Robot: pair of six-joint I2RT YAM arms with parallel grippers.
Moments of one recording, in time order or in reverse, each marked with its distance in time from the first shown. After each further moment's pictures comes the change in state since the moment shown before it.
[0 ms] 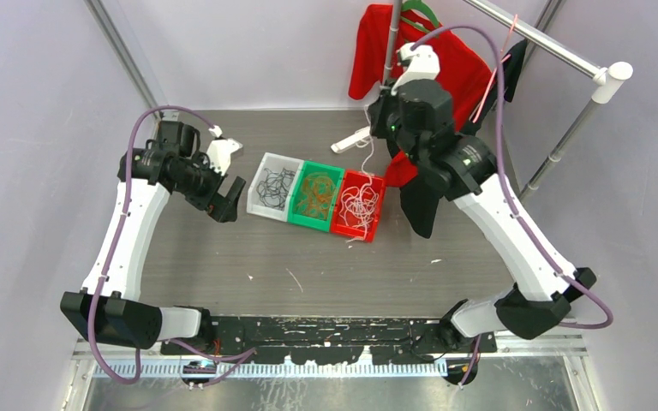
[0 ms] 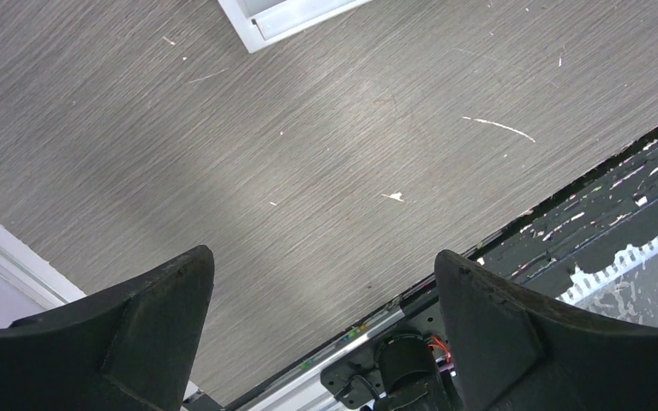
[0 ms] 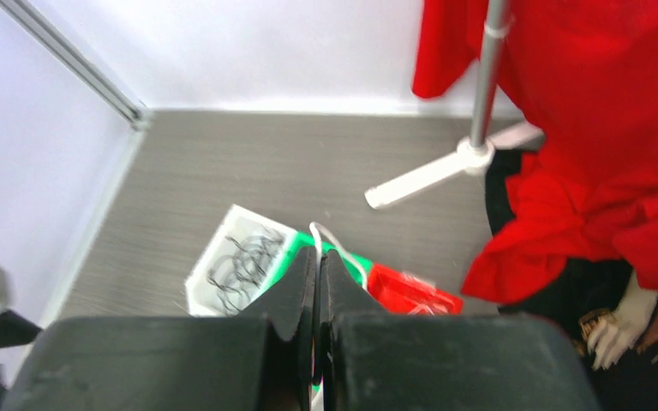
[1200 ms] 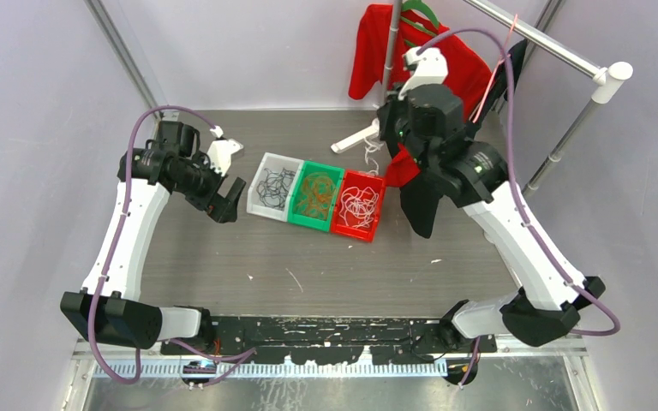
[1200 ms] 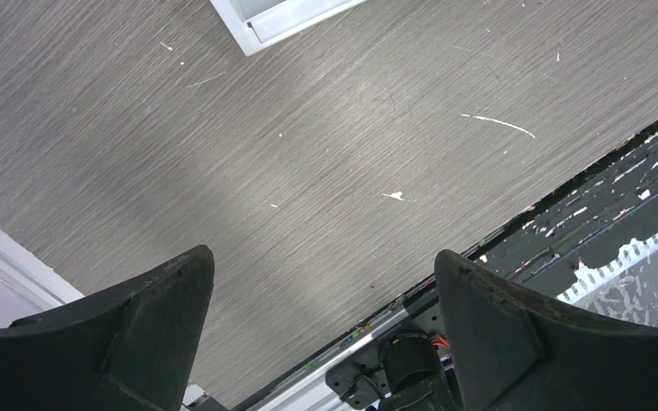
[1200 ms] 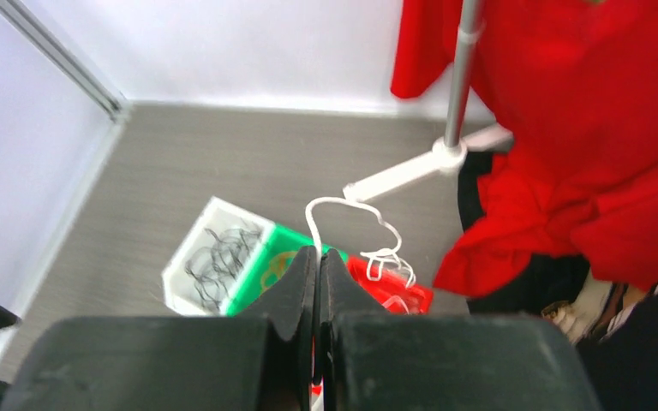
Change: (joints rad) left arm 0.002 0.000 0.000 -0.003 0.014 0.024; right arm 0.000 -0.051 -0.015 -0.037 0.013 -0.045
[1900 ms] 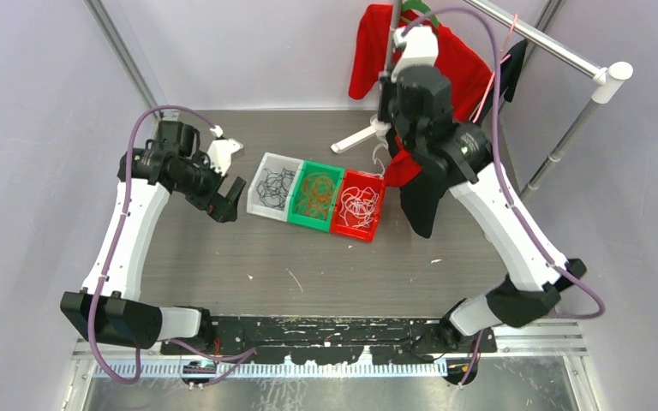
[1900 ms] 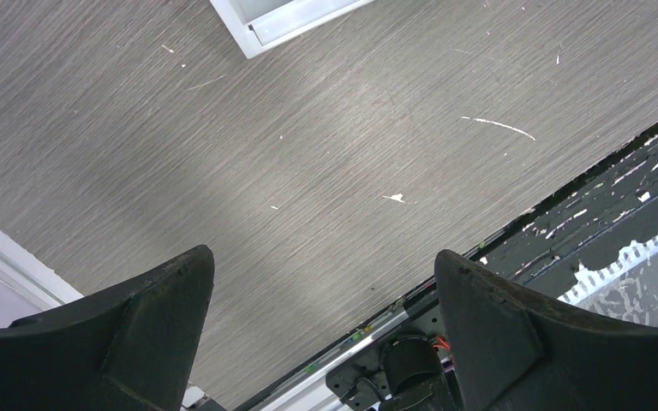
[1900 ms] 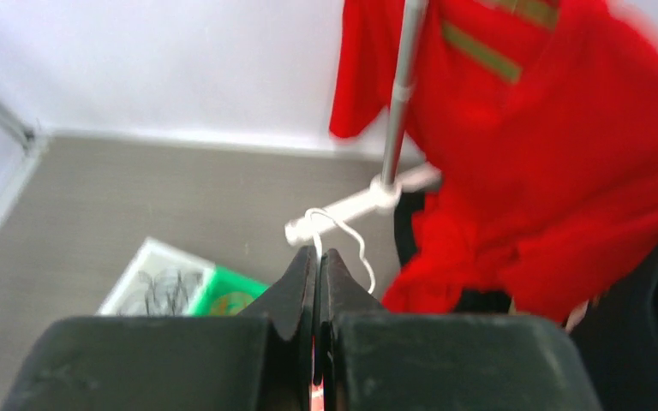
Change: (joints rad) left arm 0.000 0.000 0.000 0.002 0.001 -0.003; right arm -0.008 0.063 0.085 0.016 0.116 -0.131
